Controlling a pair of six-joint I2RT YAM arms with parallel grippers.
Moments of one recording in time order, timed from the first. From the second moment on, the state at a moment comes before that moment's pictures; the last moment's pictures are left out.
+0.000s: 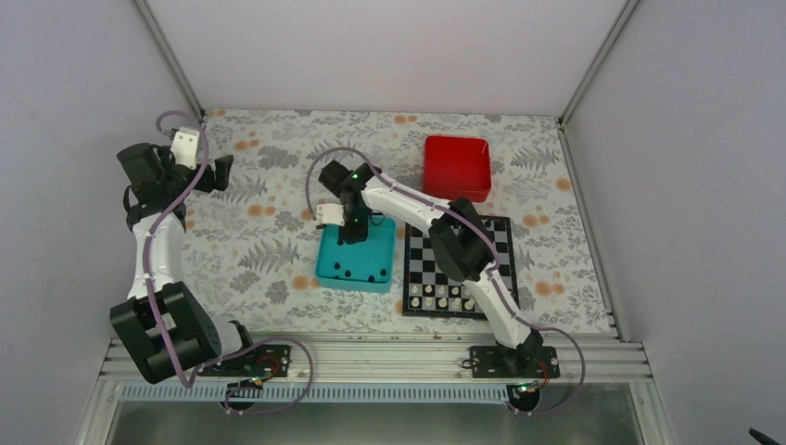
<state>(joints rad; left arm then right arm) 0.44 1.27 0.95 -0.13 0.59 0.32 0.87 2.36 2.04 -1.08 -0.10 -0.69</state>
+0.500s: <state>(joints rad) 0.44 1.27 0.95 -0.13 0.60 0.32 0.87 2.36 2.04 -1.04 -0.10 -0.69</state>
